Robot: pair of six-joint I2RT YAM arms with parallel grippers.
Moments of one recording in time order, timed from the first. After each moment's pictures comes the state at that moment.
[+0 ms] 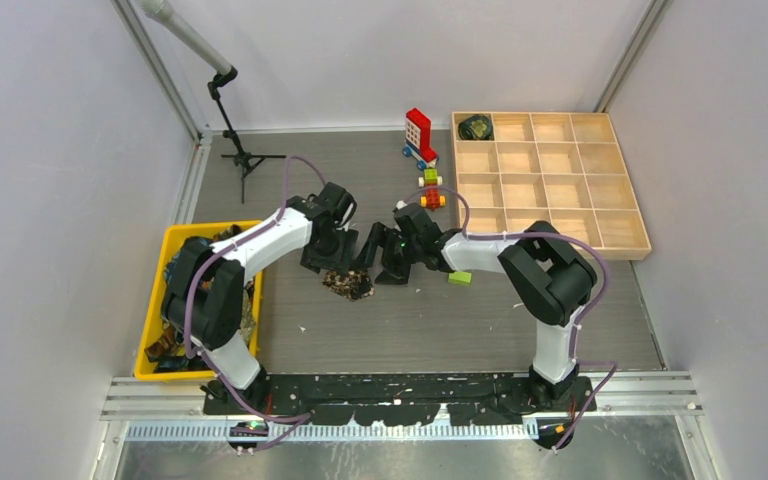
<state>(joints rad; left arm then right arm) -0.52 1.68 1.17 -0.80 -0.05 -0.28 0.72 1.89 1.04 0.07 -0.38 1.04</state>
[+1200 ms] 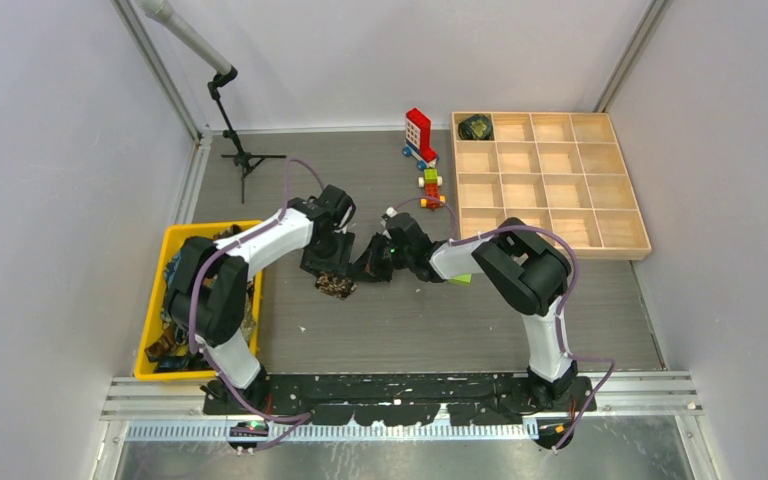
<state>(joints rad) -0.52 1.70 1.15 -0.80 -0.05 -0.31 0.77 2.03 1.02 0.40 -0.43 1.17</state>
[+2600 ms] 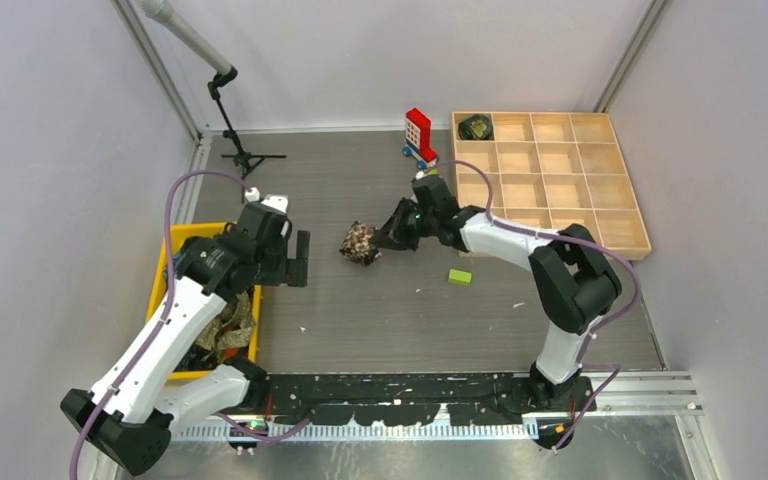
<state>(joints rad) -0.51 0.99 1.12 -1.10 -0.24 -0.34 0.63 1.79 1.12 -0.02 -0.39 1.07</state>
